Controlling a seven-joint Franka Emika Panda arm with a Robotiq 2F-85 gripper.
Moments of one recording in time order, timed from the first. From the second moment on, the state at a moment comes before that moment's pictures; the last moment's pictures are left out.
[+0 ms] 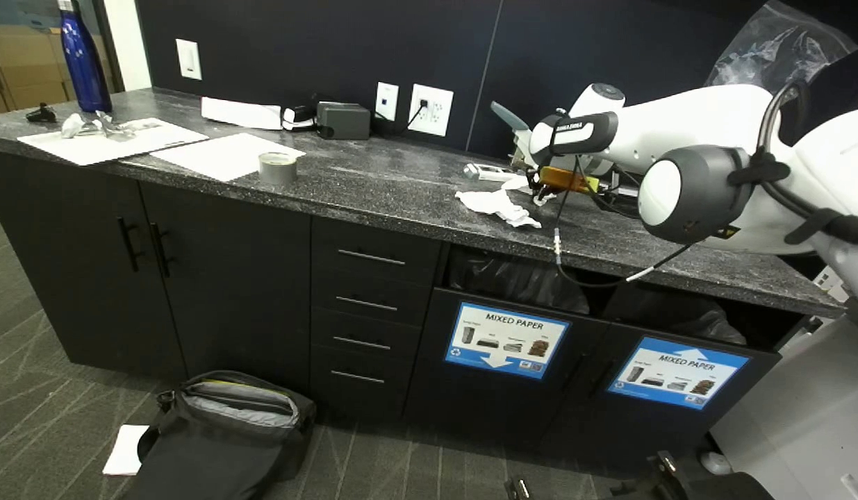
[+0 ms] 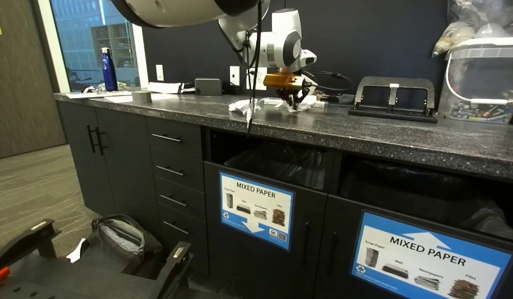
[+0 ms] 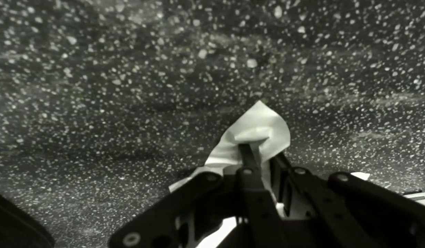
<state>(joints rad) -0.17 1.27 -0.07 -0.64 0.05 2.44 0.08</state>
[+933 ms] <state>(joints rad) -0.13 1.27 -0.24 -0.55 -0.10 2.08 0.06</state>
